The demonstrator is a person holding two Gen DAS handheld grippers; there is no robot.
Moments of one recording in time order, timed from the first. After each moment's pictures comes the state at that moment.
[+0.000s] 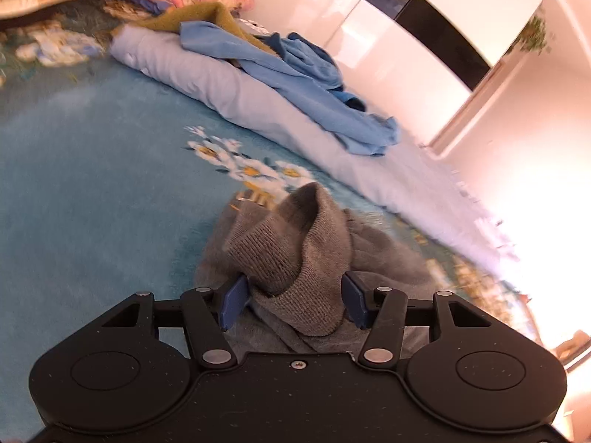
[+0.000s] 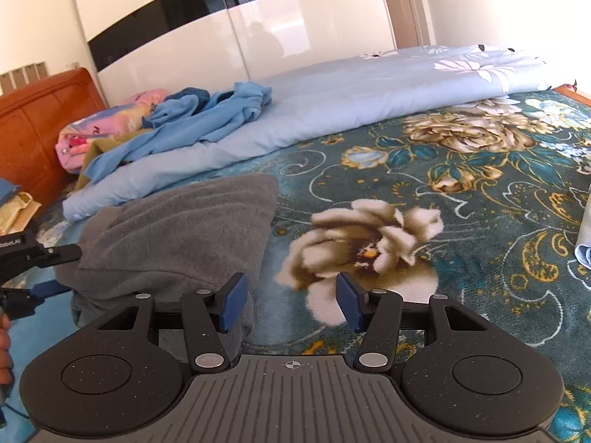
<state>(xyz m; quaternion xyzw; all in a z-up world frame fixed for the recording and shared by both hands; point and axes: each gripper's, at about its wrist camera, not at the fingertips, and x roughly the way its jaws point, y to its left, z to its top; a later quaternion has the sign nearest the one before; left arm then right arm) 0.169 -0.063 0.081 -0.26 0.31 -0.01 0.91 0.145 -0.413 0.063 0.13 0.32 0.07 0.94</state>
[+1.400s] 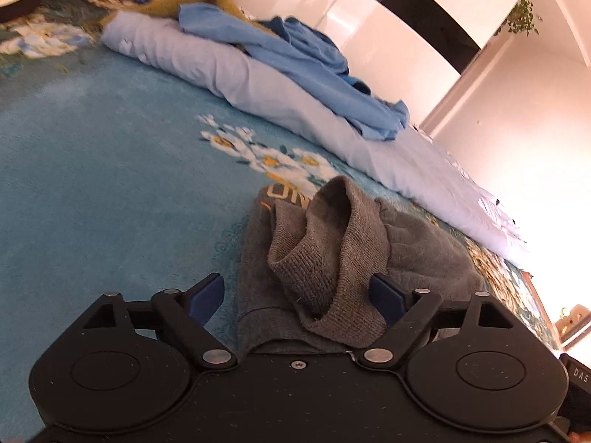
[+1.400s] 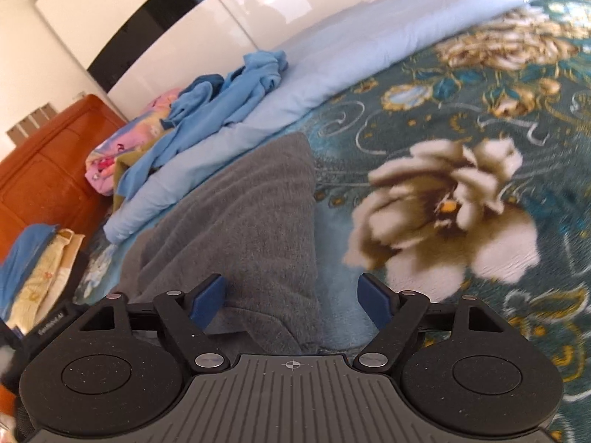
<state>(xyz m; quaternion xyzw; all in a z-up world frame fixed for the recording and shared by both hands) 0.194 -0.017 0.038 -0.27 0.34 -0.07 0.90 0.196 -0.403 0.032 0.28 0.38 0.13 0.87</state>
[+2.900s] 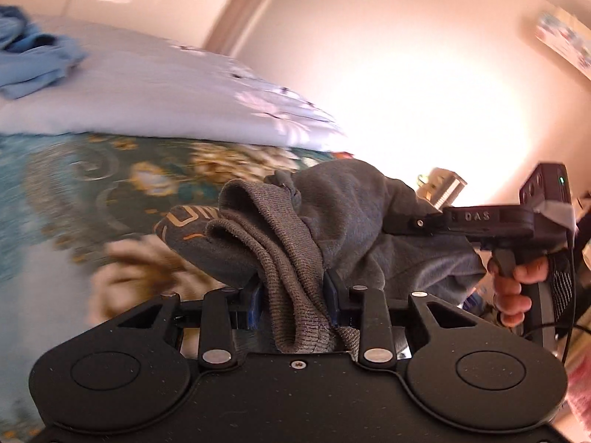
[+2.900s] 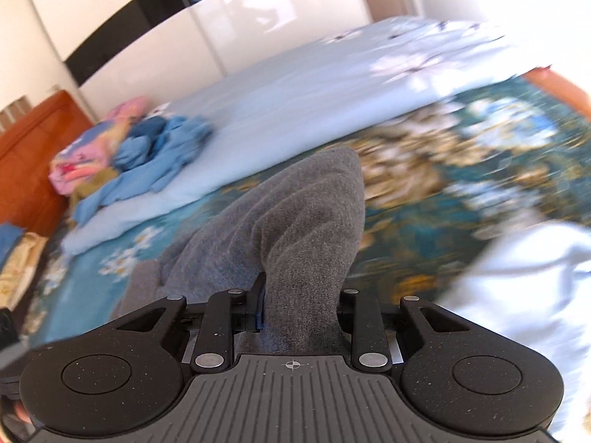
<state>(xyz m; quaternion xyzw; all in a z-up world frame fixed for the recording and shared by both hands) 0.178 -0.346 0.125 -0.14 0.34 -0.39 0.85 0.186 -0.664 0.167 0.17 0.39 0.07 0.90</state>
